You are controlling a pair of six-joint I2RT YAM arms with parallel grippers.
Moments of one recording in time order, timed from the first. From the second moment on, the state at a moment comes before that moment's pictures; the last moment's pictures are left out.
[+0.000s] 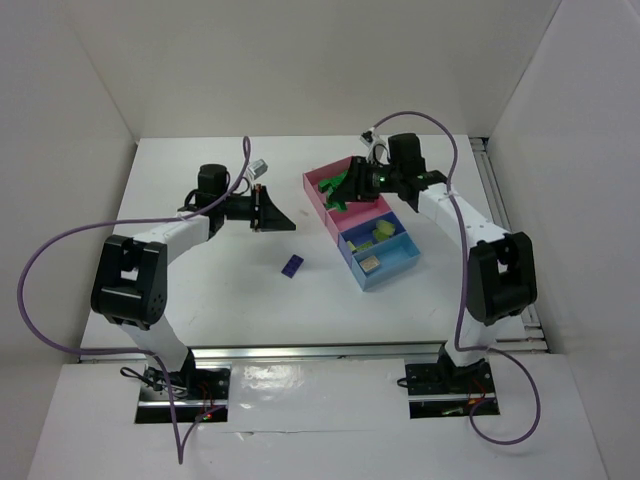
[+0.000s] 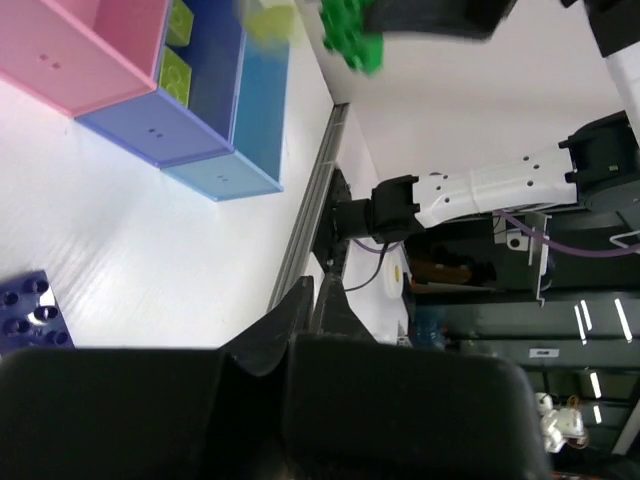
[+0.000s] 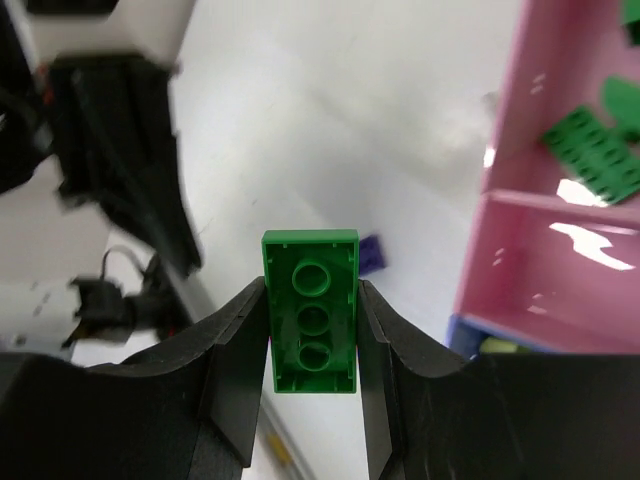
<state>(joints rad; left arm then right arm) -0.16 1.70 1.02 0.20 1.24 -0.70 0.29 1.67 1.32 -0.26 -0.78 0.37</state>
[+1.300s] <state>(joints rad) -0.15 1.70 1.23 -0.32 1.01 -0.39 0.31 2.02 1.60 -0.25 -0.26 0.45</state>
